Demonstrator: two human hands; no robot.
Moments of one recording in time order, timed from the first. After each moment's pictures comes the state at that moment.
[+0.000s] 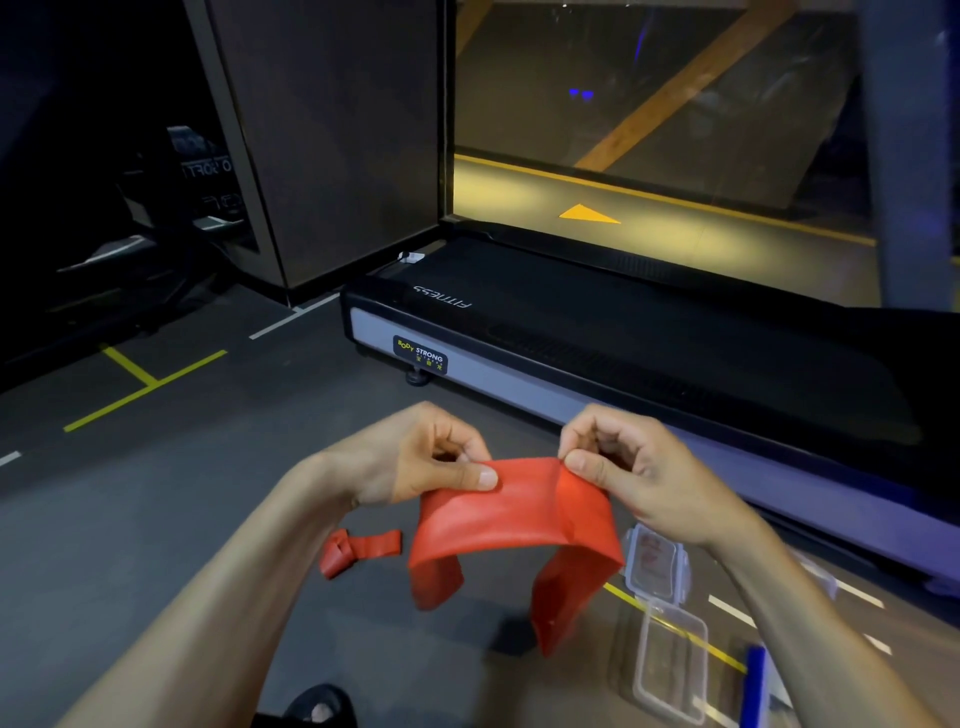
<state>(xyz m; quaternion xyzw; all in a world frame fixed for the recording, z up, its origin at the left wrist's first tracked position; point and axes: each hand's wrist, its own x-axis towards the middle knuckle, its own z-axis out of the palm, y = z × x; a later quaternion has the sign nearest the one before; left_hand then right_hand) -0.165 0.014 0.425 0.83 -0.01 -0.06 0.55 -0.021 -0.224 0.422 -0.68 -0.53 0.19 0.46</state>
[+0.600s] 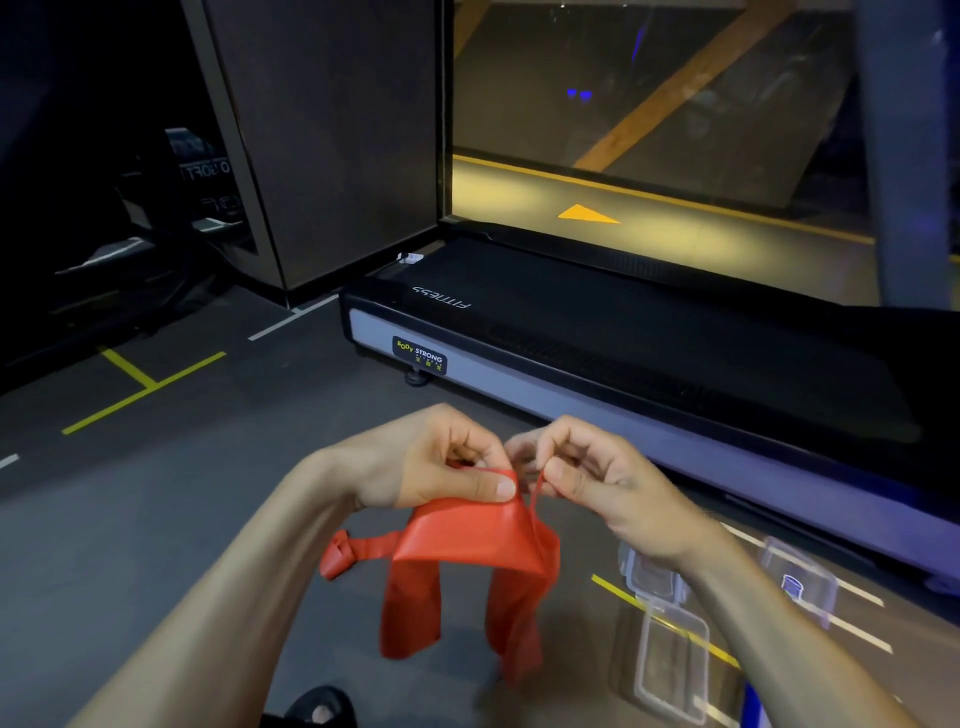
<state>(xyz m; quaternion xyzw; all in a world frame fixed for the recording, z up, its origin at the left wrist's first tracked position) -0.165 0.003 0.439 0.84 -0.06 -0.08 0.53 -0.040 -0.208 0.403 -0.59 -0.49 0.30 0.57</state>
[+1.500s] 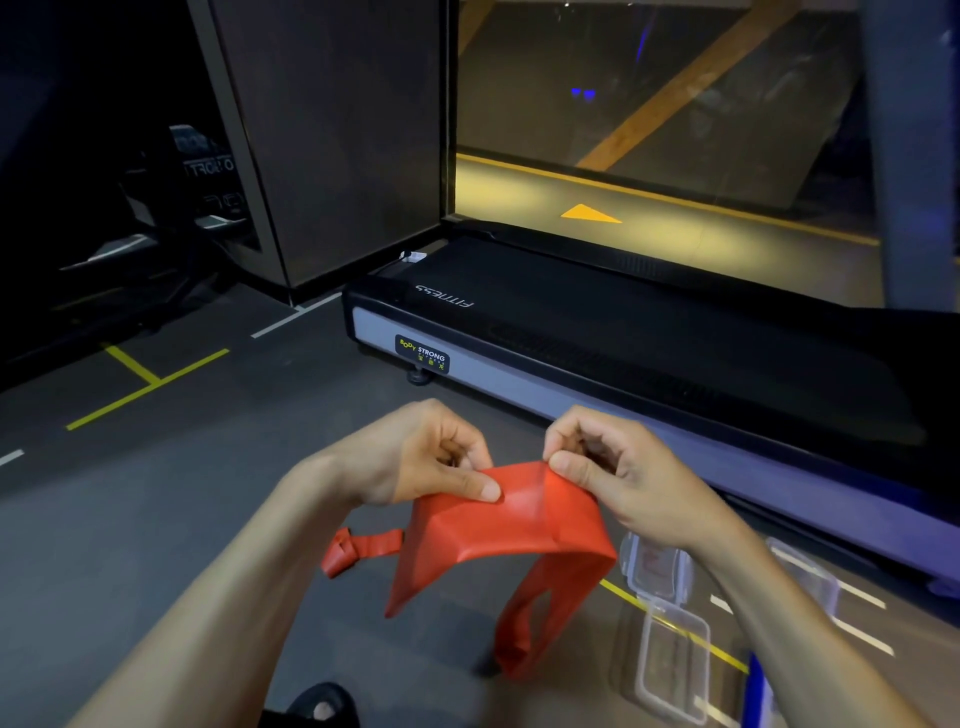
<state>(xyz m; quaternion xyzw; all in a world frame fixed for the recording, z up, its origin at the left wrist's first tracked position) -0.167 0.016 0.428 0.87 -0.01 -0.05 0.49 -0.032 -0.212 0.419 -0.70 -0.54 0.16 0.45</state>
